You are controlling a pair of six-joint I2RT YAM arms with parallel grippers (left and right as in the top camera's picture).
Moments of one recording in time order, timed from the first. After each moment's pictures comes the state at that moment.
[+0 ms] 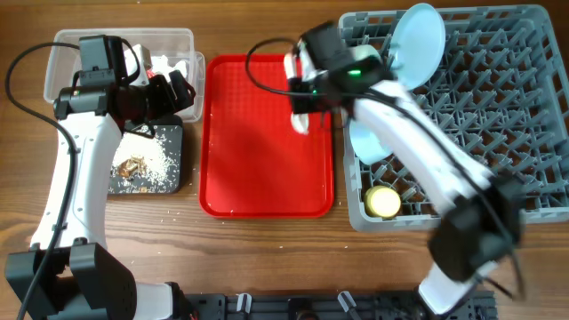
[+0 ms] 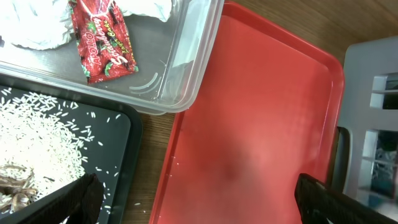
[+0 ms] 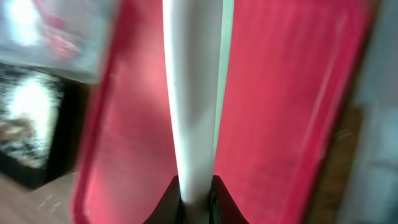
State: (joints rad) left arm 0.10 1.59 1.35 -0.83 0.28 -0.29; right arm 0.50 1.86 1.64 -0.82 -0.17 0.31
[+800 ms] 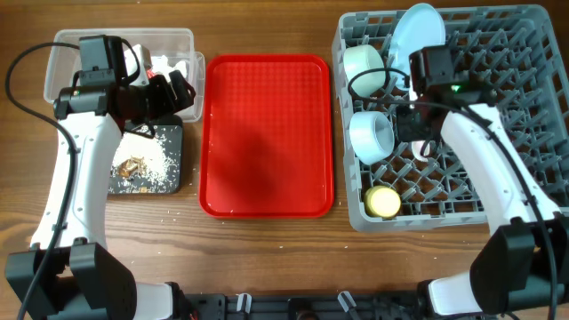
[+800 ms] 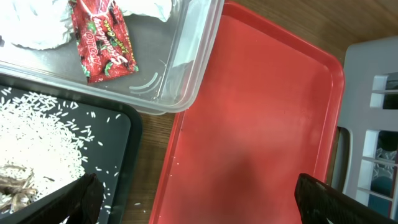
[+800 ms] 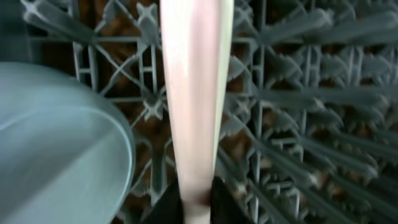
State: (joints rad) left arm 0.10 1.58 1.35 -0.83 0.28 -0.29; right arm 0.12 1.63 1.26 -0.93 0.22 0.03
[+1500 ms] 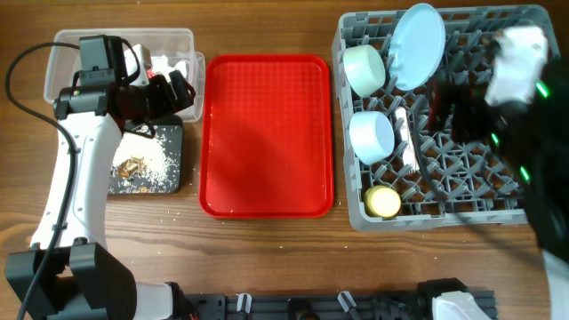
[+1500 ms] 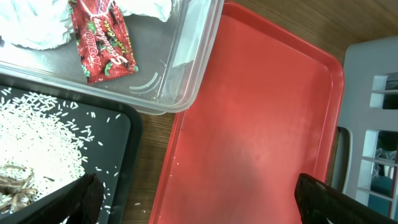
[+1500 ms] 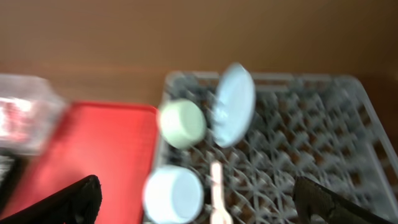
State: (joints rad) left arm 0.10 1.59 1.35 -0.83 0.28 -0.29; right arm 0.12 1.09 1.64 -1.09 -0.01 0.02
